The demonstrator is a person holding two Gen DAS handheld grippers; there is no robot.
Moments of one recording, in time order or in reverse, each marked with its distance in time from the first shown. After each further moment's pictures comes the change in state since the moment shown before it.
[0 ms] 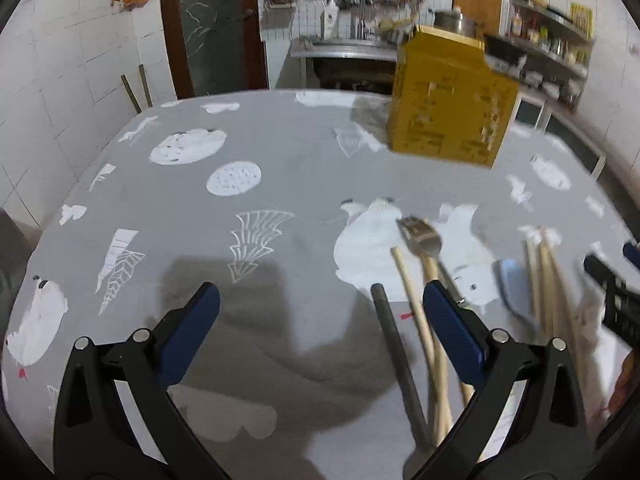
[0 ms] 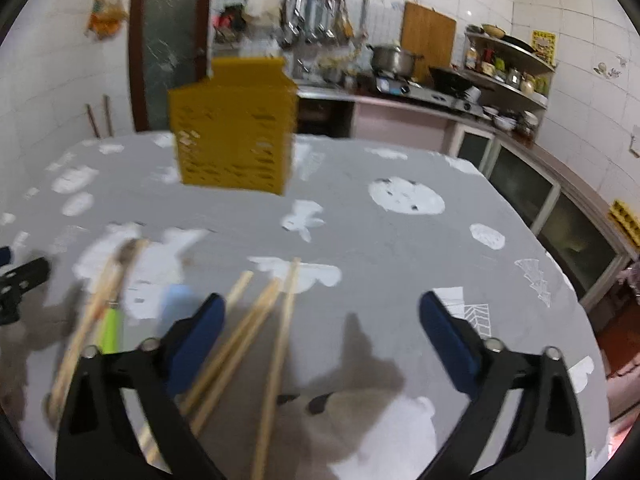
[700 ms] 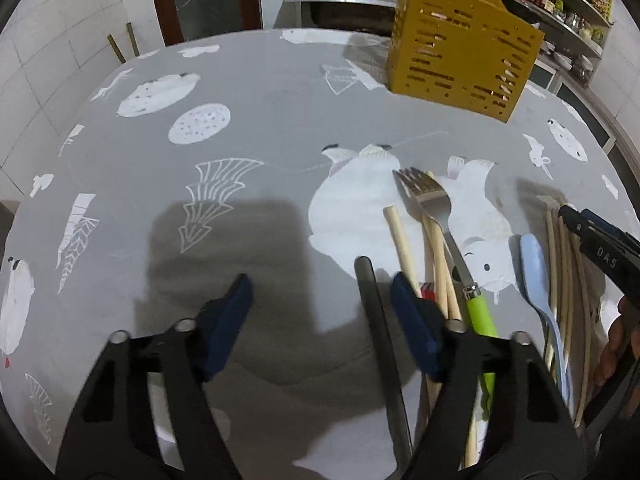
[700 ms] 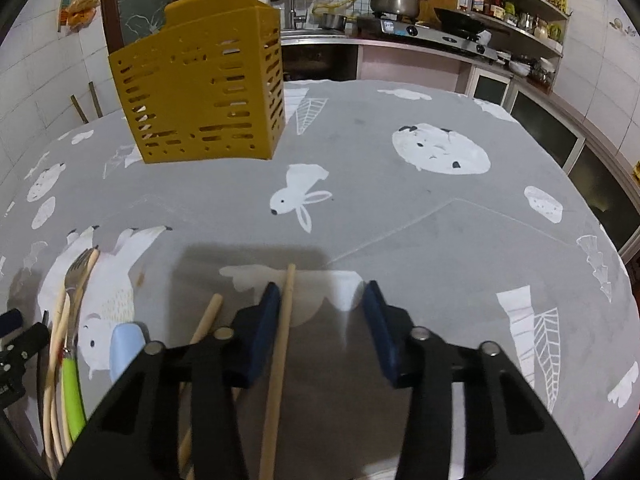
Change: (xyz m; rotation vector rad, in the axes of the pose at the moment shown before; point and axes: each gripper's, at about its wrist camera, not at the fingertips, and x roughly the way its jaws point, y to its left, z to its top) left arm 0.045 -0.011 0.001 -0.026 0.201 -0.016; right arm 0.080 0.002 0.017 0.084 0.178 0.081
